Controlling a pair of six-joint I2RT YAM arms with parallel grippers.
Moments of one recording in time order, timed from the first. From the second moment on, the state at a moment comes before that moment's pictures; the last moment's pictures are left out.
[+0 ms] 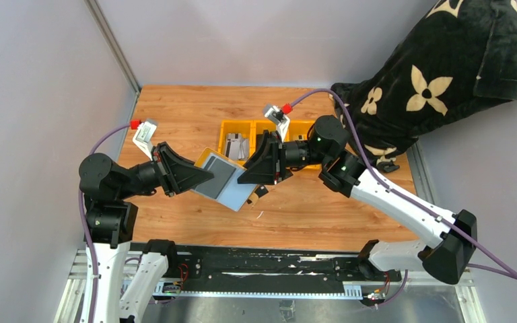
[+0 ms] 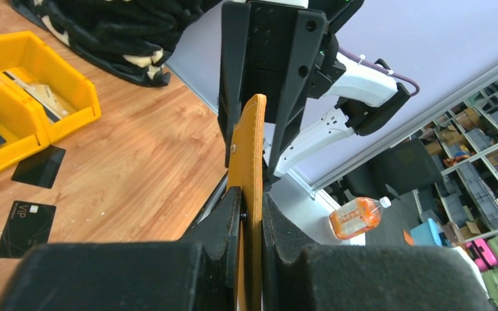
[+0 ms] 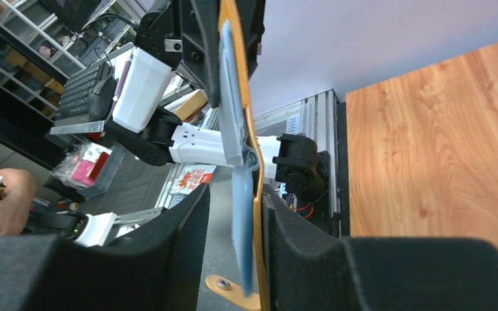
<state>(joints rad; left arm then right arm) -0.05 0.60 1.00 -0.26 1.12 -0.80 0.86 1.23 1.14 0.23 -0.89 0.64</state>
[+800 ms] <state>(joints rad) -0.05 0.60 0.99 -0.26 1.13 -0.81 0.86 1.29 1.15 0.22 -0.84 0.71</state>
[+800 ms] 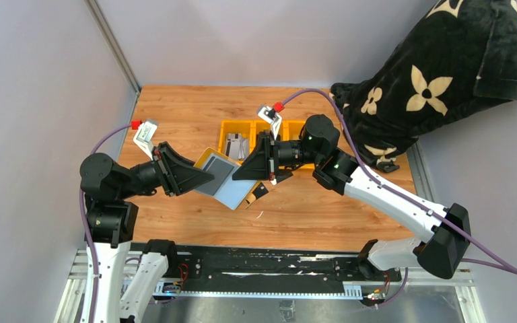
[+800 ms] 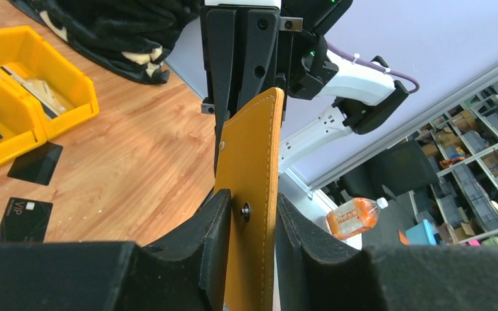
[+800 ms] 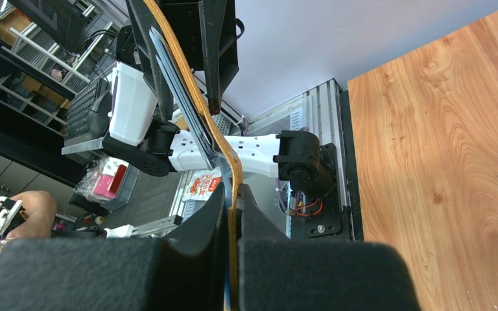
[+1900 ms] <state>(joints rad) -0.05 0.54 1.02 -0.43 0.99 -0.58 0.84 1.29 1.13 0.24 -0.85 0.76</state>
